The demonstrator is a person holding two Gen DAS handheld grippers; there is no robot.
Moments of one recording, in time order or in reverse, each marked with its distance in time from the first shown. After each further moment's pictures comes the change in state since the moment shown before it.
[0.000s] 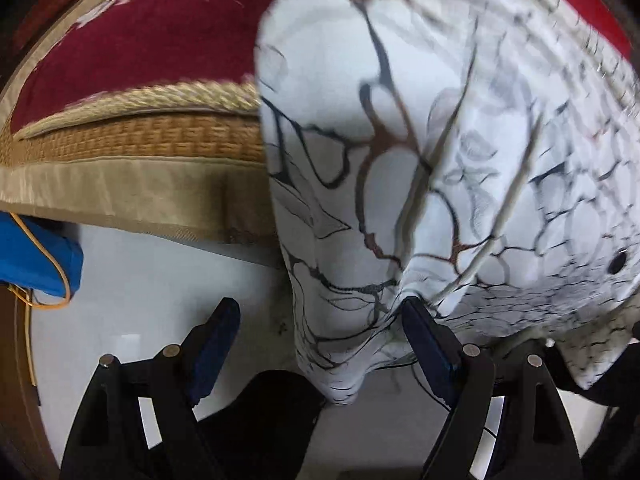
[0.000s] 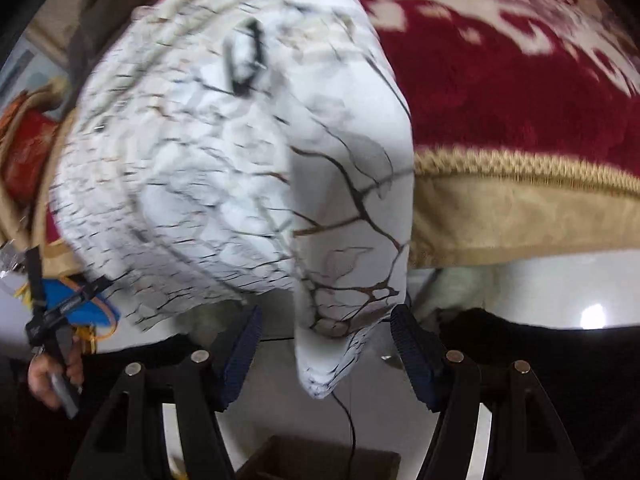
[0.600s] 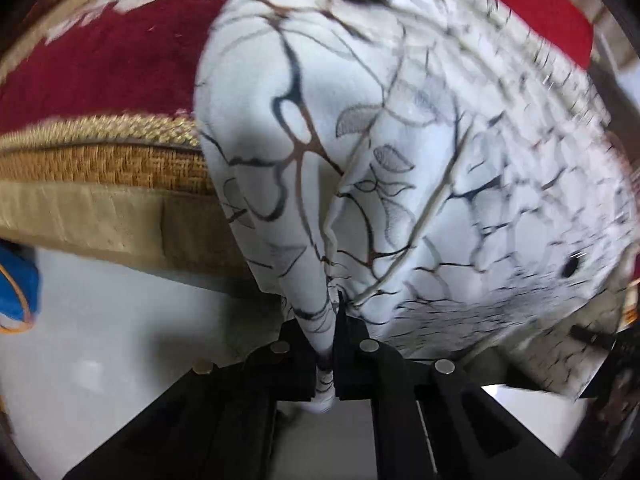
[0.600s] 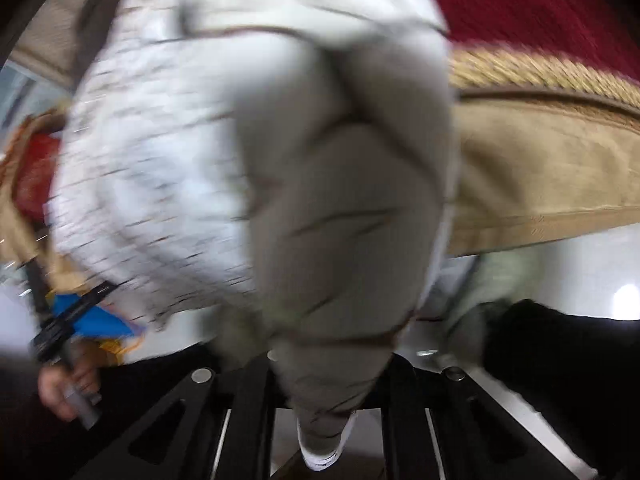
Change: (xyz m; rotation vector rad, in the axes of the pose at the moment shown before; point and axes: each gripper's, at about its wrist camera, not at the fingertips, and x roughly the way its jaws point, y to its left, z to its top) left arm -0.009 -0.033 0.001 -0.012 -0.088 -0.255; right arm 0.031 -0.014 -0.015 0.034 0.015 0.200
